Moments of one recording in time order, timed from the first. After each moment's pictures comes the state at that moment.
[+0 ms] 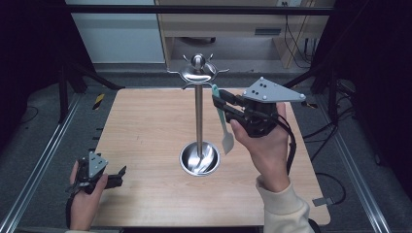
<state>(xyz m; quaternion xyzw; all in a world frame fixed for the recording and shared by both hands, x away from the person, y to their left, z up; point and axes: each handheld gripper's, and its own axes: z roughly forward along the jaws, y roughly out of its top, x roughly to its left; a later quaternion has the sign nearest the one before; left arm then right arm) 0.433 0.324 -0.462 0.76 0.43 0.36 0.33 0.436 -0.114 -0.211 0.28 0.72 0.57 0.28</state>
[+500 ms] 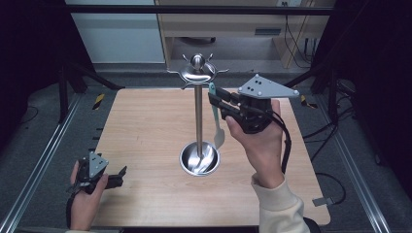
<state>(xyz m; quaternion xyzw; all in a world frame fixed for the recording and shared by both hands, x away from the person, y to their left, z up) 0.433 0.323 -0.463 0.76 0.43 0.36 0.33 0.445 -0.107 -0.213 0.29 0.71 0.58 0.27</state>
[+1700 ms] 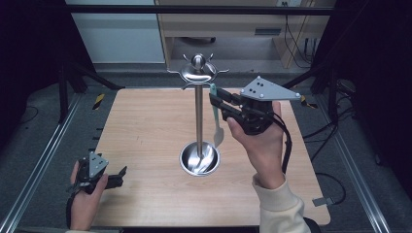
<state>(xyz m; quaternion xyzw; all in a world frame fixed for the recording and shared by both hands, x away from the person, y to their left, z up) 0.433 0.323 -0.463 0.76 0.43 0.36 0.33 0.445 -0.110 -0.217 0.29 0.71 0.59 0.27</state>
